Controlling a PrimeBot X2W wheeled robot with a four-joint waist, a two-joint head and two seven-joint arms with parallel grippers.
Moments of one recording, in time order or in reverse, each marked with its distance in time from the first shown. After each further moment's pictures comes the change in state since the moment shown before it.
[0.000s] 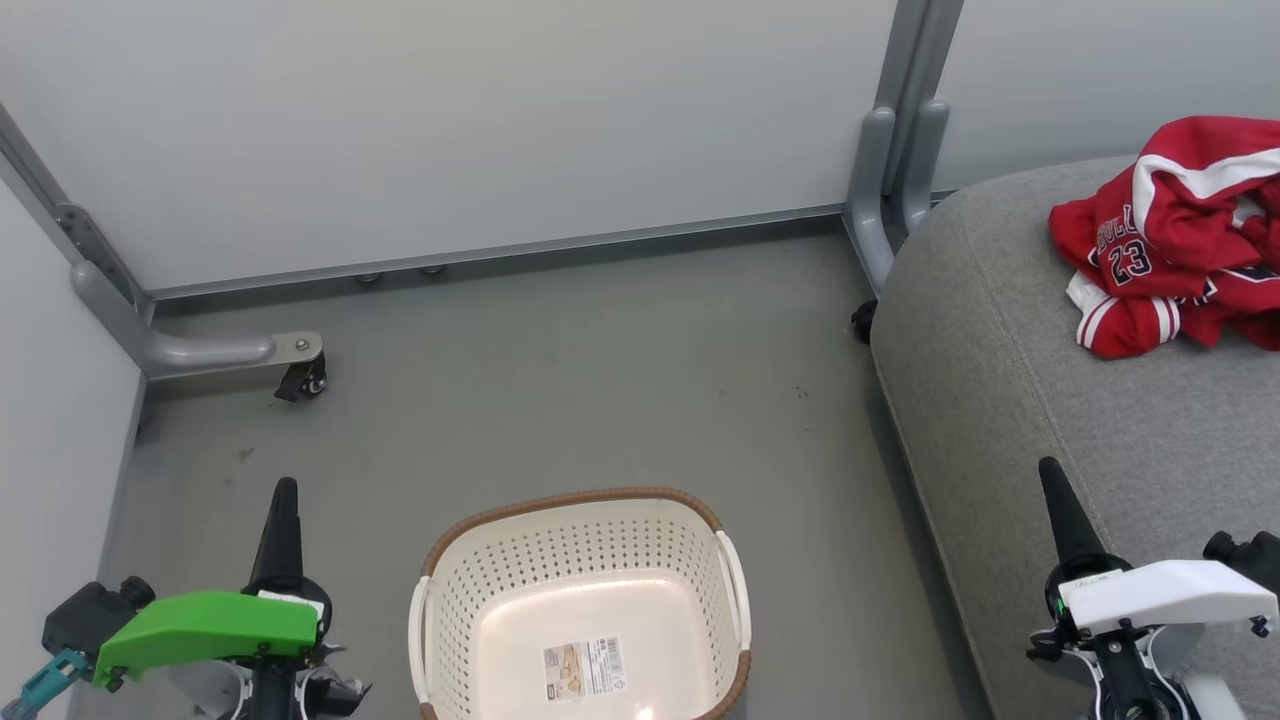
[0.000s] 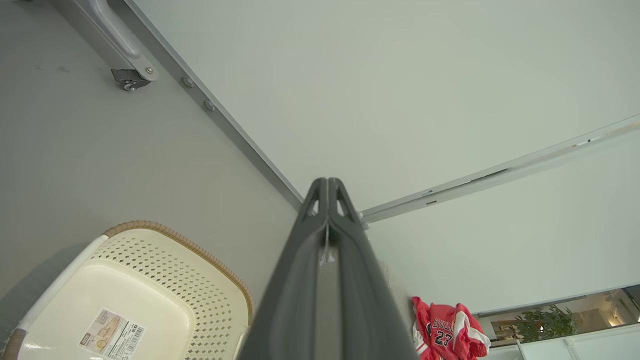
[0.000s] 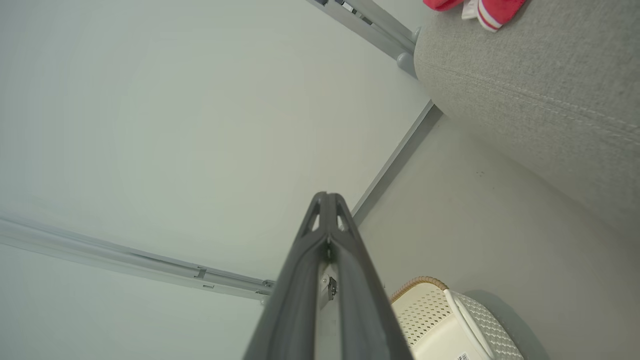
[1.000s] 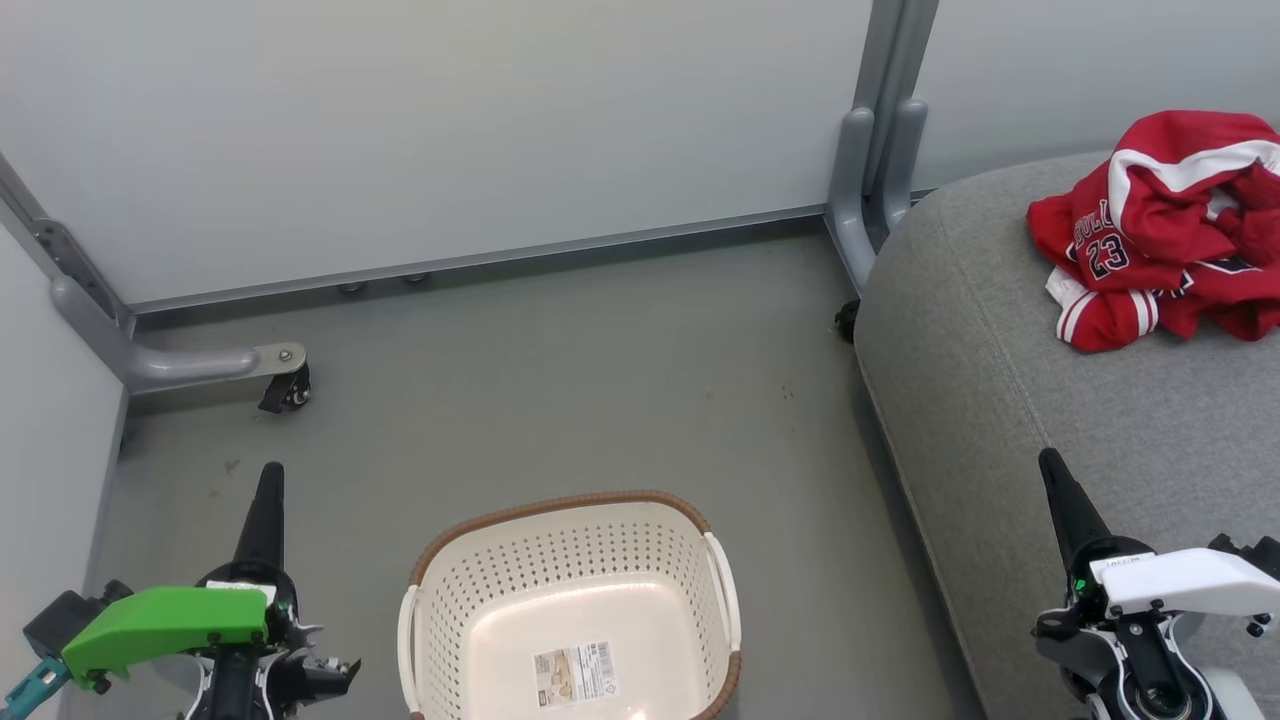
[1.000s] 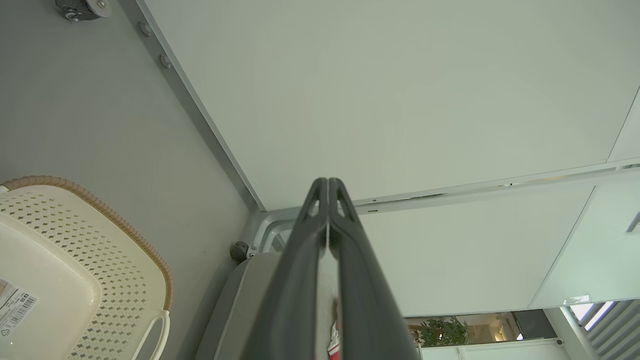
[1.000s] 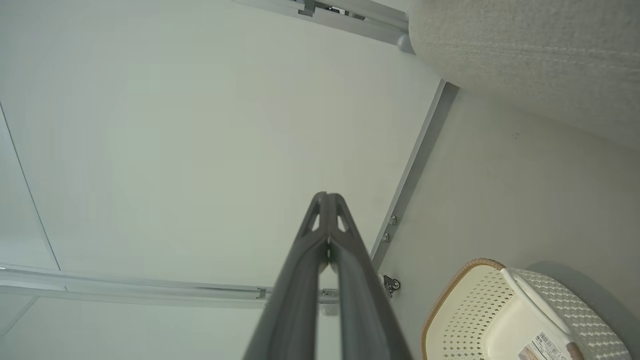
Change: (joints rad) left arm -0.018 -0.007 0.049 -0.012 -0.271 -0.013 0.071; right arm -0.030 -0.015 -0.002 0.028 0.290 0.000 0.058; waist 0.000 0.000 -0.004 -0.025
